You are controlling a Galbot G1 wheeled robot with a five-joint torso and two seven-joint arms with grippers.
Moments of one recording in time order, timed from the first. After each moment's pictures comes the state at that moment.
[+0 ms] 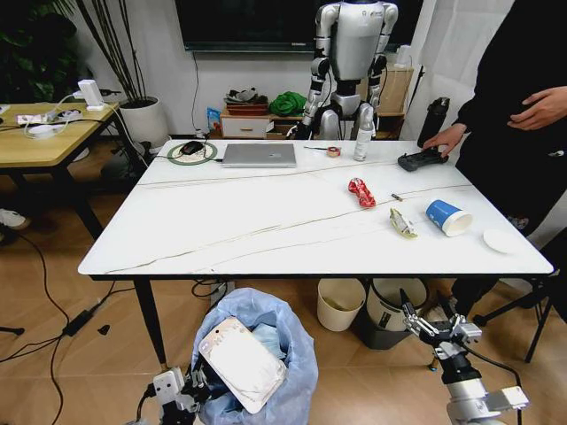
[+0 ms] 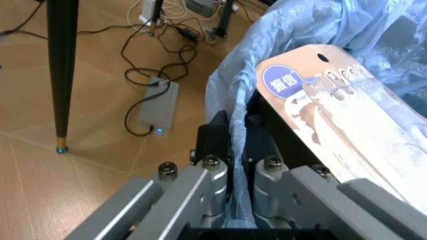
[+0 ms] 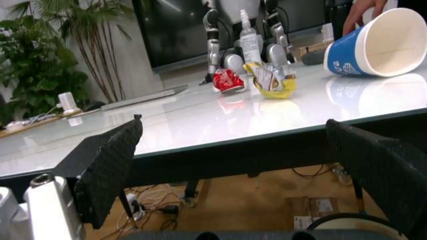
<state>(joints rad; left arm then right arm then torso) 2.01 -1.37 -0.41 -2.29 -0.52 0.11 -0.31 -1.66 1.37 0.76 1.86 0.60 0.33 -0.42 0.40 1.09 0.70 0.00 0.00</state>
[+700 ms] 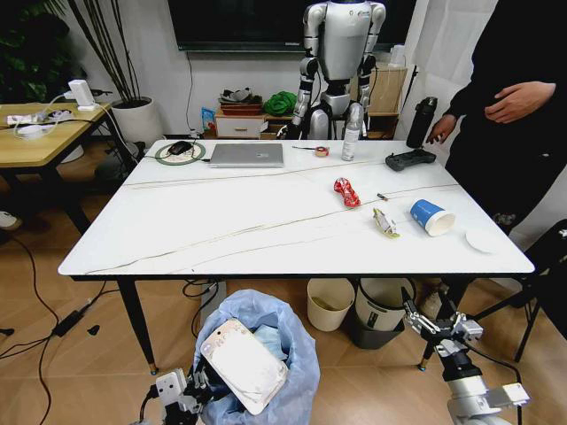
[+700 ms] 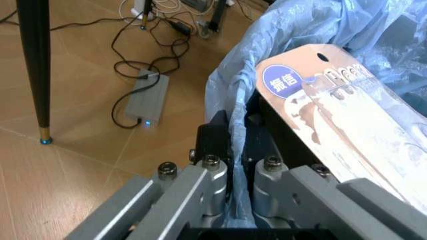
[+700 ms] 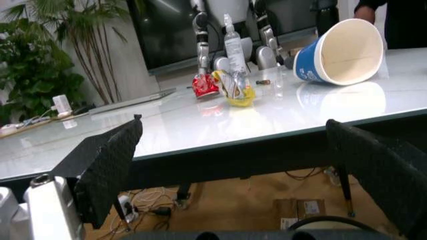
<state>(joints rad) 2.01 -1.39 -0.41 -2.28 -0.51 0.11 -0.31 -1.64 1.36 0.76 1.84 0.61 0.32 -0.41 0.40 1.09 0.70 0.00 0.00</state>
